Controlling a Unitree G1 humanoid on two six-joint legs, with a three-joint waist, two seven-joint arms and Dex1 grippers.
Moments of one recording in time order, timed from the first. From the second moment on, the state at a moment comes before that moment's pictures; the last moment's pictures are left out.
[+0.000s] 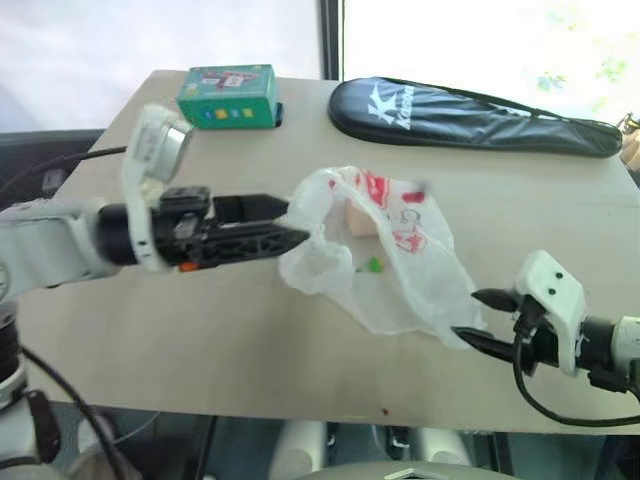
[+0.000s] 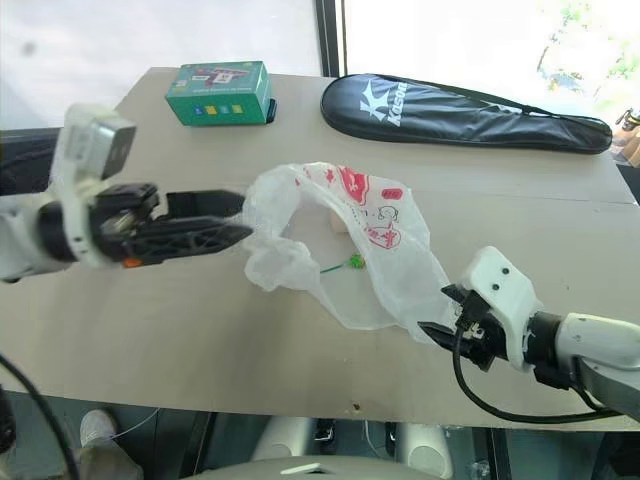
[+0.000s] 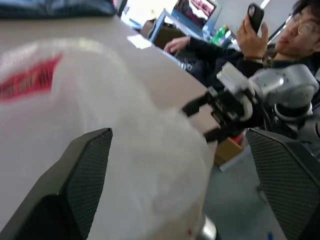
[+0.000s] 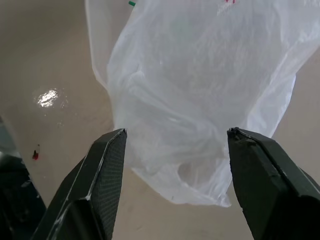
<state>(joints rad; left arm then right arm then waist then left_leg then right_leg) -0.40 1.13 0.42 -0.35 -1.69 1.29 -0.60 0.08 -0.96 -0.44 -0.98 1.13 1.21 0.37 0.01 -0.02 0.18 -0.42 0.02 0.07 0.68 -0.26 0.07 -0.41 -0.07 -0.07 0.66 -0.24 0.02</state>
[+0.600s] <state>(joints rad) -0.33 1.09 0.33 -0.54 -1.44 1.15 -0.80 0.15 -0.92 -0.31 -0.95 1.26 1.14 0.06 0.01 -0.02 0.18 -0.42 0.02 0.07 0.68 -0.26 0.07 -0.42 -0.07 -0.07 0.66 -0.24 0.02</state>
